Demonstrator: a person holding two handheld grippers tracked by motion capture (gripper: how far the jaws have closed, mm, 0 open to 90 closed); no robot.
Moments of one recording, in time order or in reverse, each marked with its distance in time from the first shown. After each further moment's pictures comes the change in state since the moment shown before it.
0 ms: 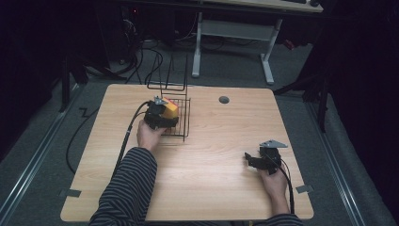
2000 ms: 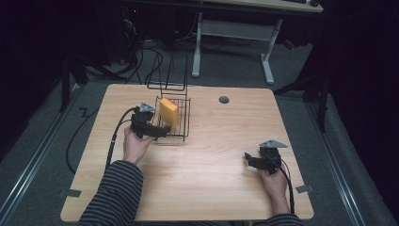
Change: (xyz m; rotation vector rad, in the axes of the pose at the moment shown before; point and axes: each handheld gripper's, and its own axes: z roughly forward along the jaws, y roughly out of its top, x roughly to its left) left arm 0.002 -0.024 -0.064 -0.031 -0.054 0.008; right arm 0.000 0.000 0.000 0.000 0.001 -0.001
